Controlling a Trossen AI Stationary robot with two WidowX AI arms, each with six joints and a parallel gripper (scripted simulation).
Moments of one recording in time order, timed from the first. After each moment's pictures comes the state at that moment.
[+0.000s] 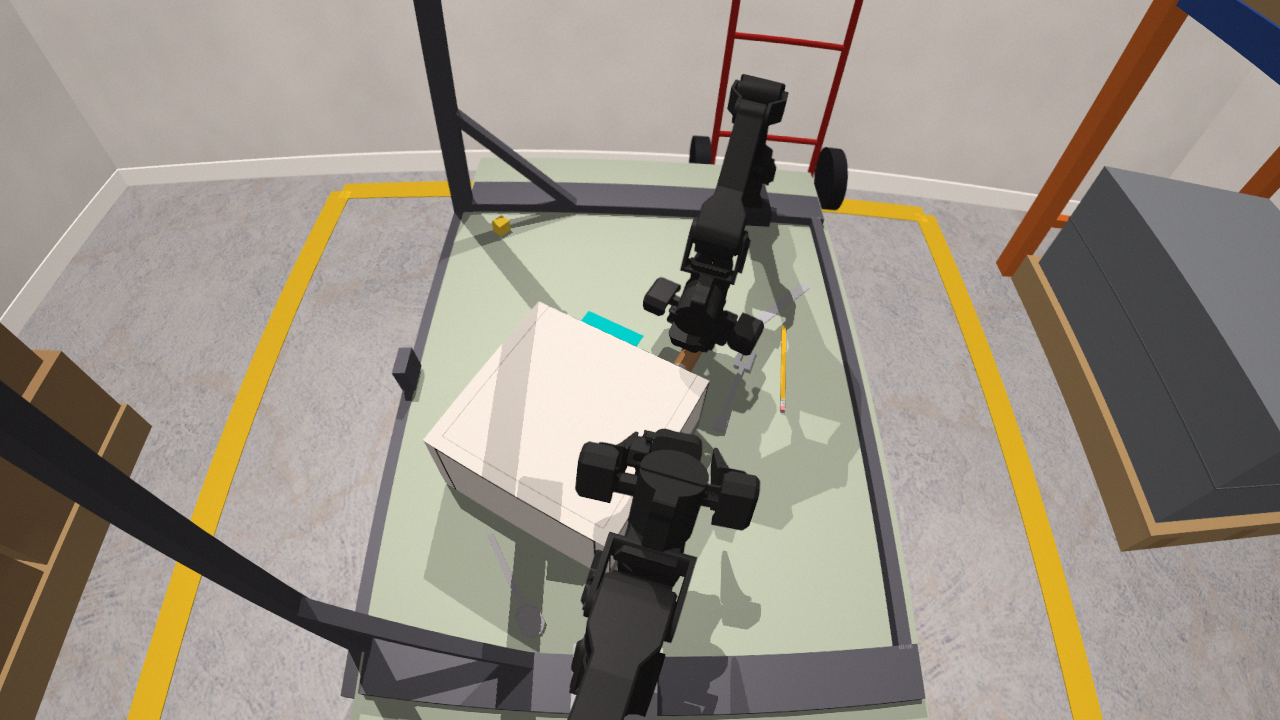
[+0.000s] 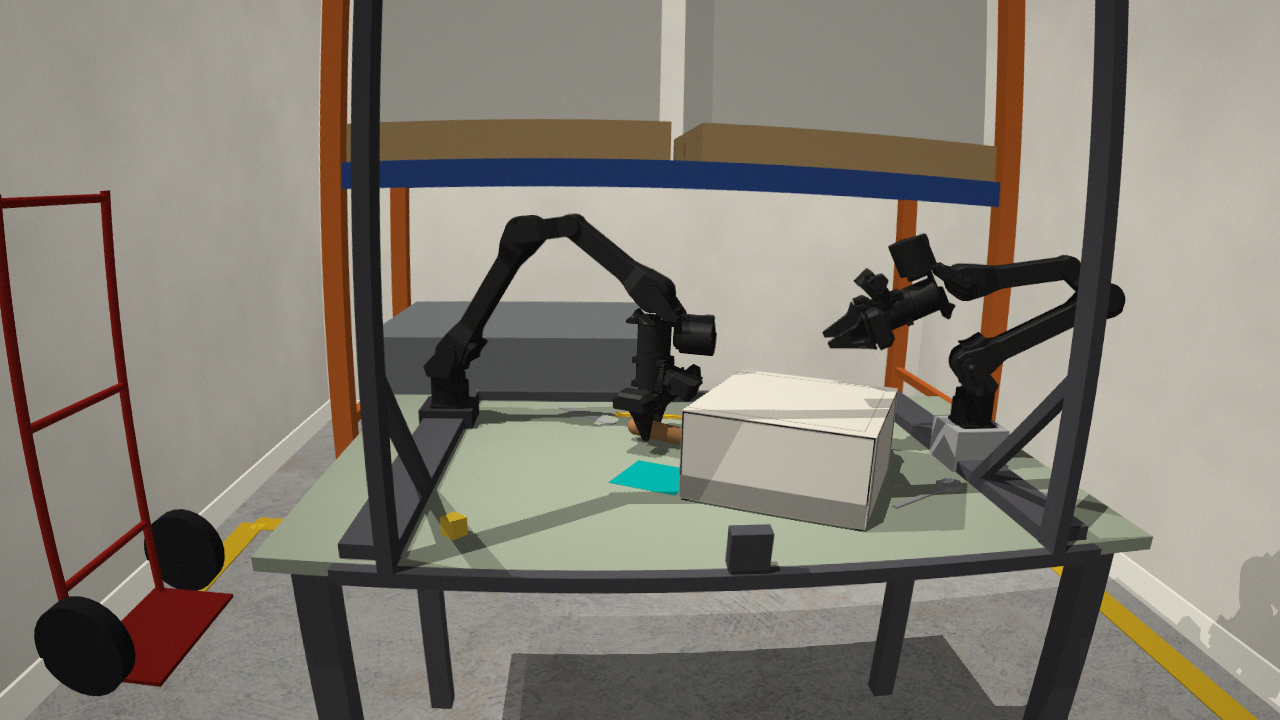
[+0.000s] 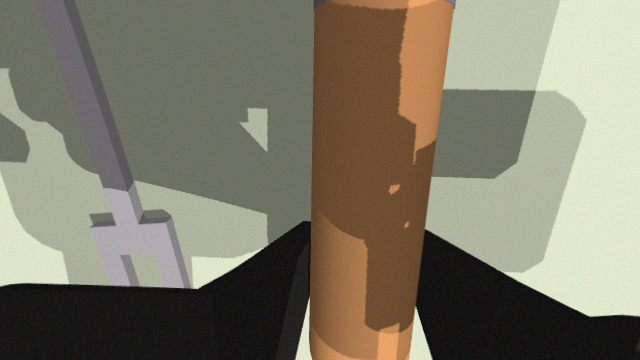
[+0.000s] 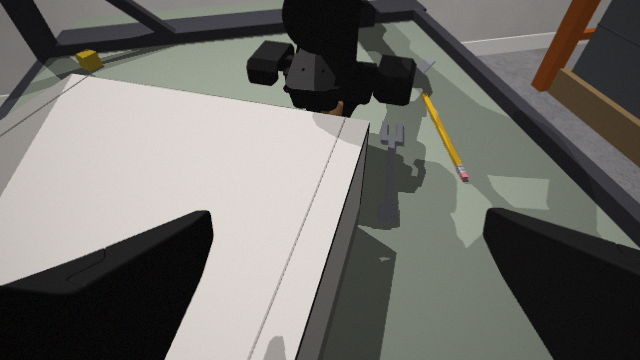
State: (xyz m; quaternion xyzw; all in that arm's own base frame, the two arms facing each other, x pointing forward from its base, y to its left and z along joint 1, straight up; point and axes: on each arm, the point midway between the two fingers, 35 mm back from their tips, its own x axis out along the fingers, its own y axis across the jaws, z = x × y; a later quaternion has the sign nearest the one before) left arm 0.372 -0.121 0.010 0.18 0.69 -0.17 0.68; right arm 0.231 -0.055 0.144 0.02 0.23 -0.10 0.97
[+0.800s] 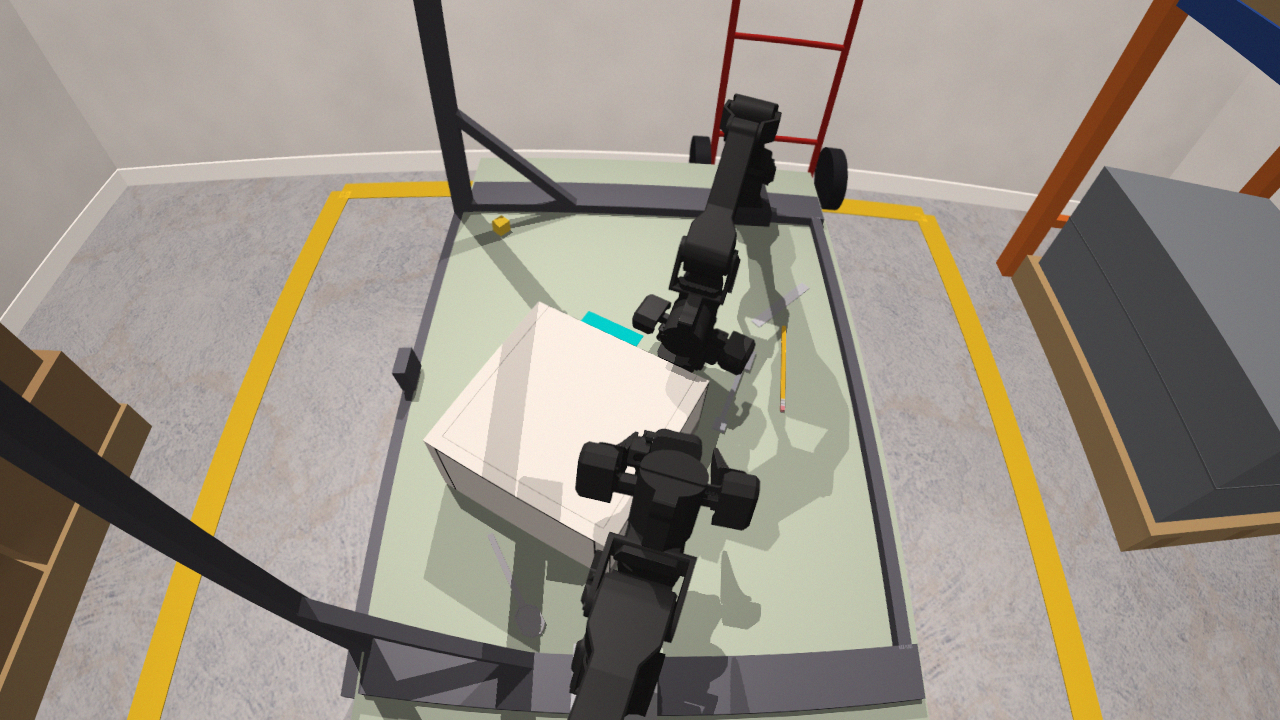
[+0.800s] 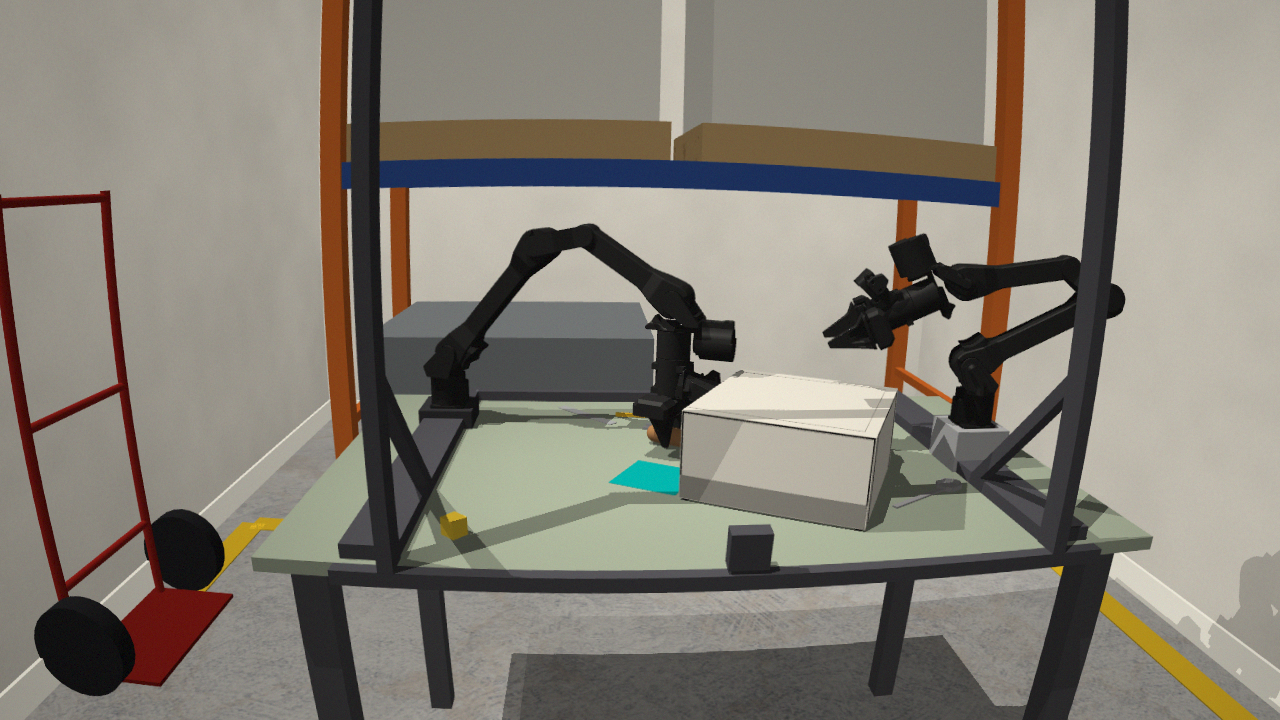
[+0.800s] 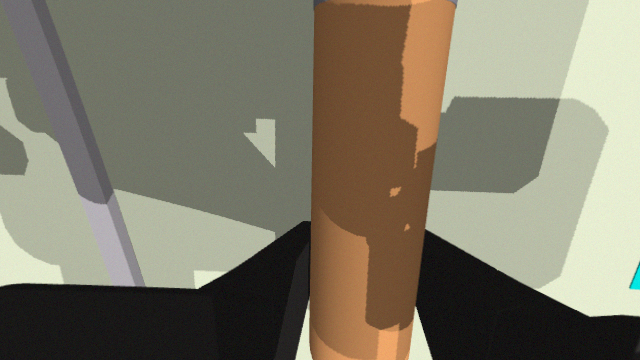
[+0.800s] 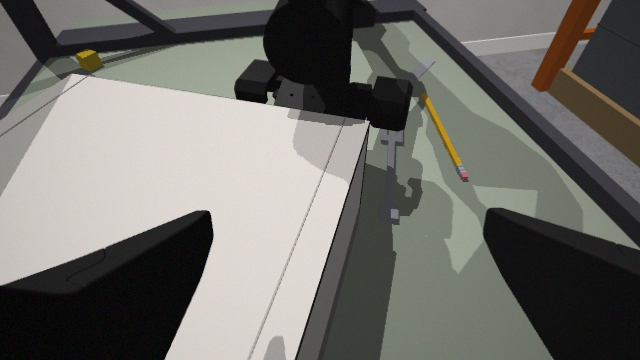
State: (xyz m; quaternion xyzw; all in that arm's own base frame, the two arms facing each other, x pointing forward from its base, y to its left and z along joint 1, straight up) left arm 0.404 -0.138 0.003 0.18 0.69 -0.18 0.68; right arm 0.231 -0.055 0.144 0.02 0.23 -0.10 0.97
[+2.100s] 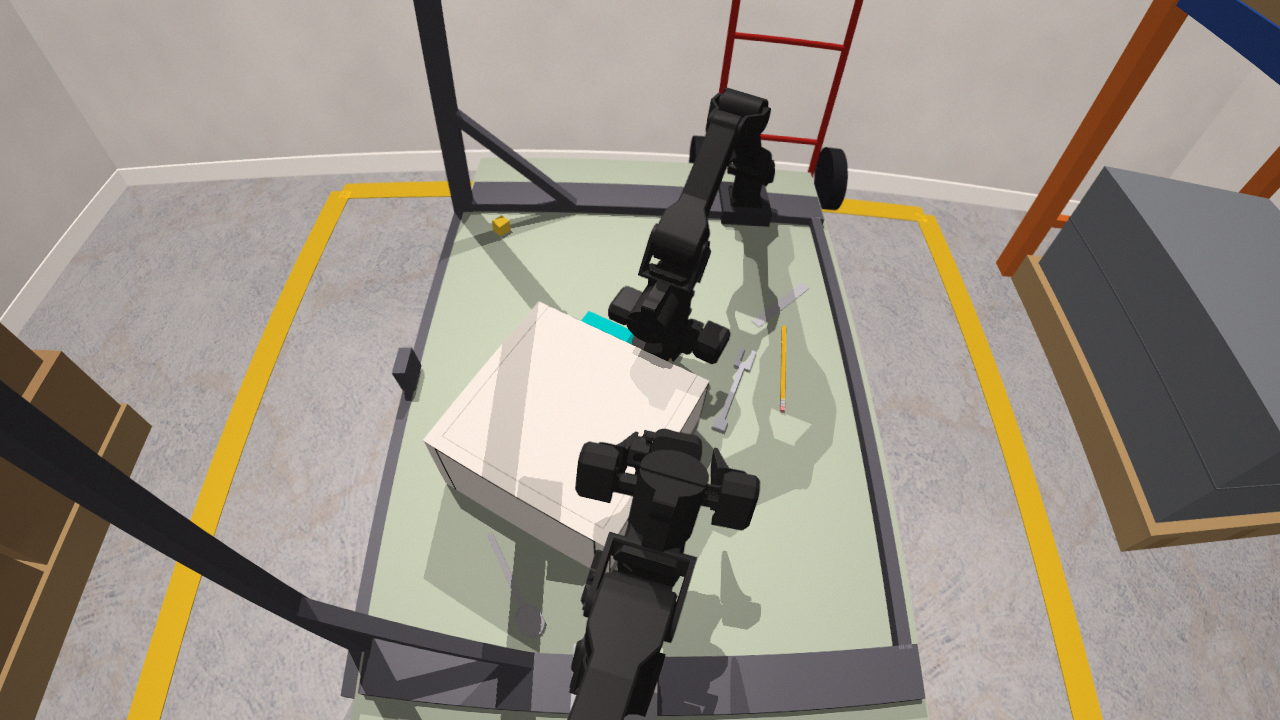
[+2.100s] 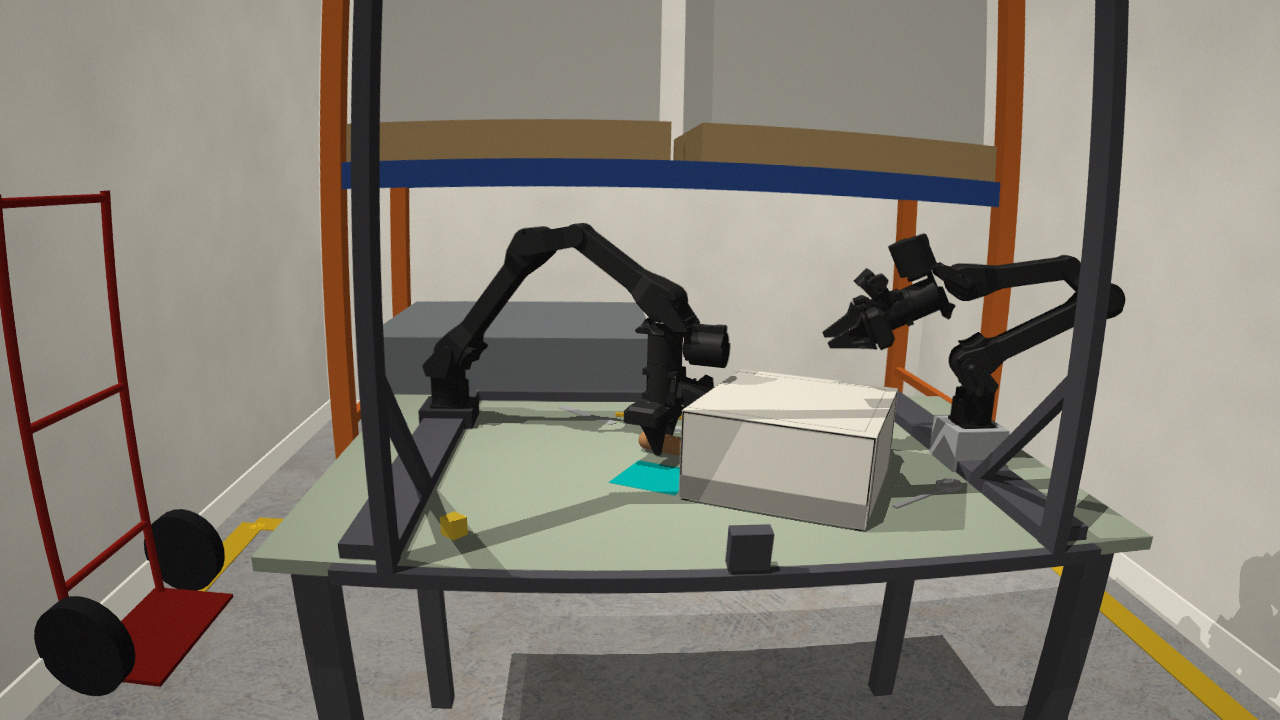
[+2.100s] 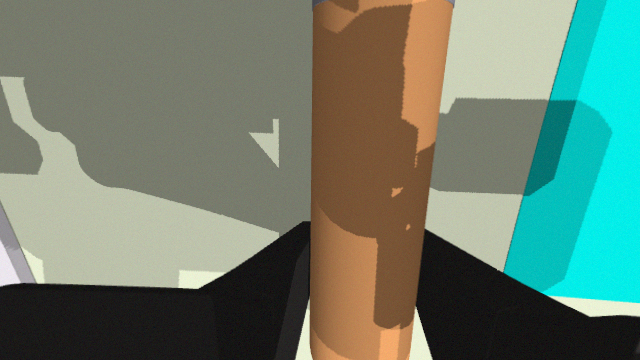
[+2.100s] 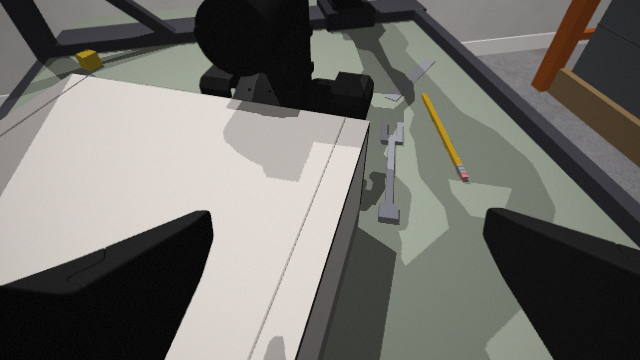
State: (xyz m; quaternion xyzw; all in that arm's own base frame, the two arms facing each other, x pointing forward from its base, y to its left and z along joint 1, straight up) left arm 0.387 -0.176 0.003 0.17 0.69 -0.17 0.68; right arm 0.231 -0.055 0.144 0.02 0.23 -0.10 0.97
